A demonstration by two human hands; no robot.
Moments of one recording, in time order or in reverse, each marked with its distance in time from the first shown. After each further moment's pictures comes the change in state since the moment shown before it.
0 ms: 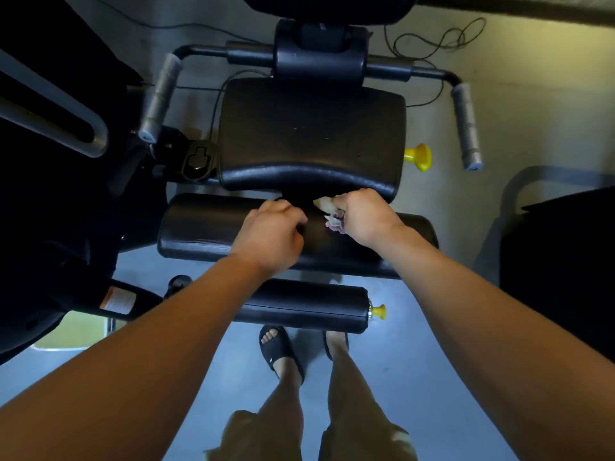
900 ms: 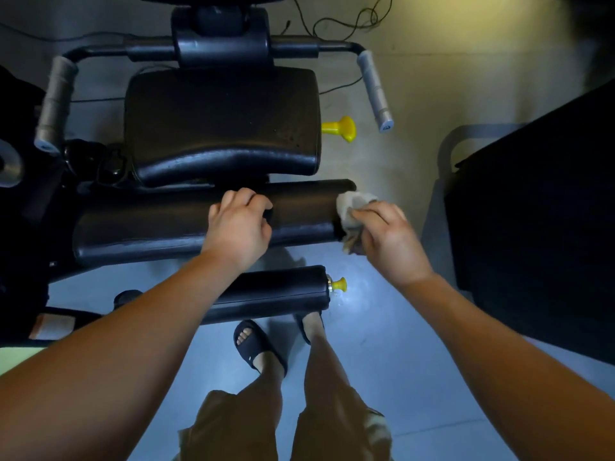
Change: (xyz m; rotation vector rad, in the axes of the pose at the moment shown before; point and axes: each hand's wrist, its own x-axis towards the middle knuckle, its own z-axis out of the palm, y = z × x) left_hand -0.003 0.059 0.052 0.104 0.094 0.085; right_hand -0.172 0.100 0.066 0.240 0.589 0.061
